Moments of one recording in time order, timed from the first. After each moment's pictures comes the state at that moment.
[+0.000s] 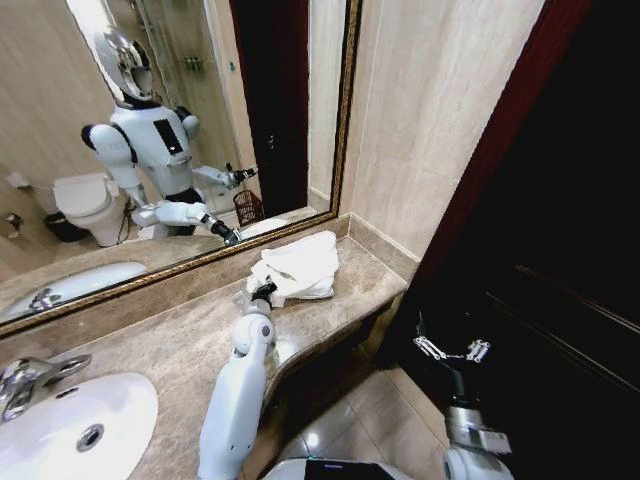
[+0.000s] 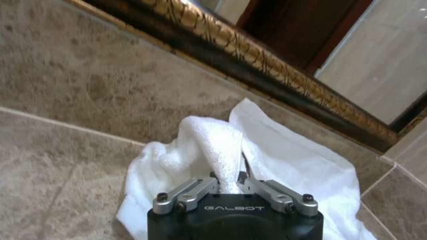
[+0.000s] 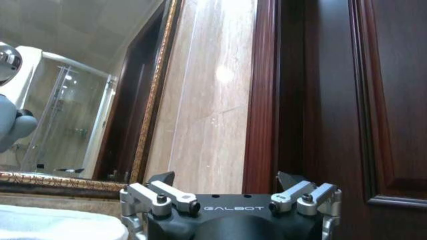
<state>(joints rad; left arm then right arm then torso) 1.07 -1.56 -0.47 -1.79 -0.61 0.31 -0.41 -1.74 1.55 0.70 2.09 0.03 0.57 -0.05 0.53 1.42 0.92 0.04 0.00</state>
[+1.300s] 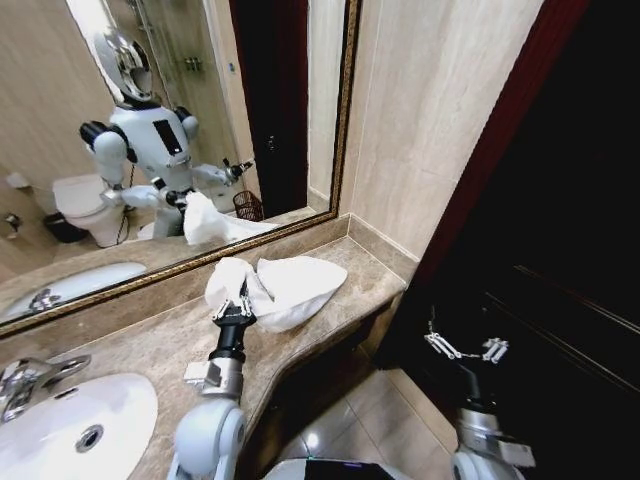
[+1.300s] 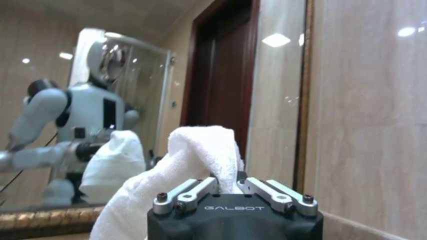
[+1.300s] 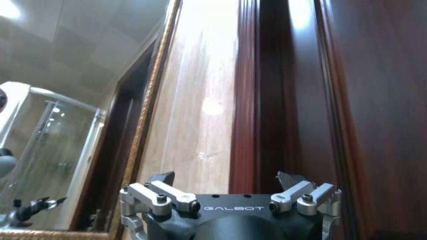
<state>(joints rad) 1.70 -1.61 -0.47 -2.42 -0.01 -0.03 -0.05 -1.78 1.54 0.73 2.20 0.10 0.63 -0.05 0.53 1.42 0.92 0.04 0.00</state>
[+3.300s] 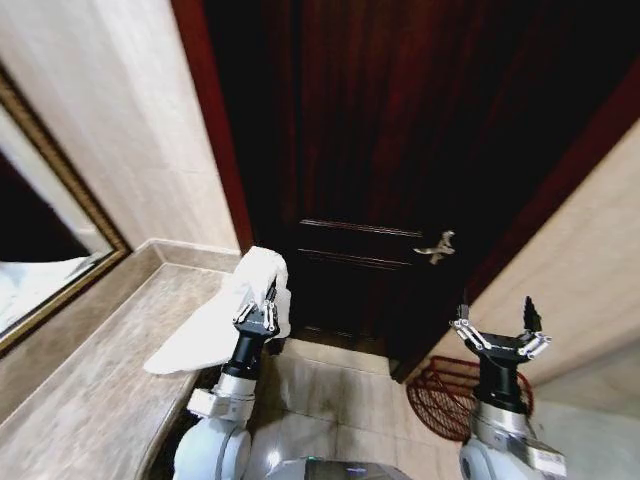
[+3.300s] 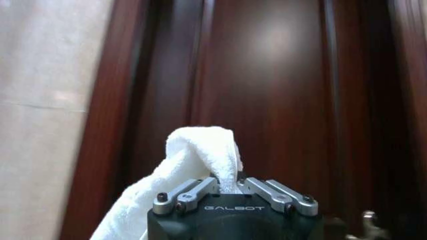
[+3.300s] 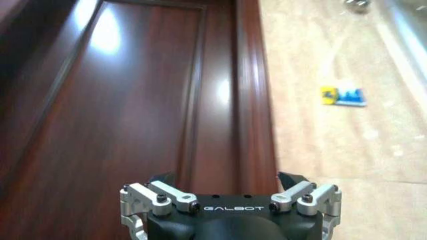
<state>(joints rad) 1.74 -1.61 -0.42 -2.38 -0.03 -0.23 0.19 -1.77 1.56 0.73 2.27 0.09 0.63 0.04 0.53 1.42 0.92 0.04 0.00</state>
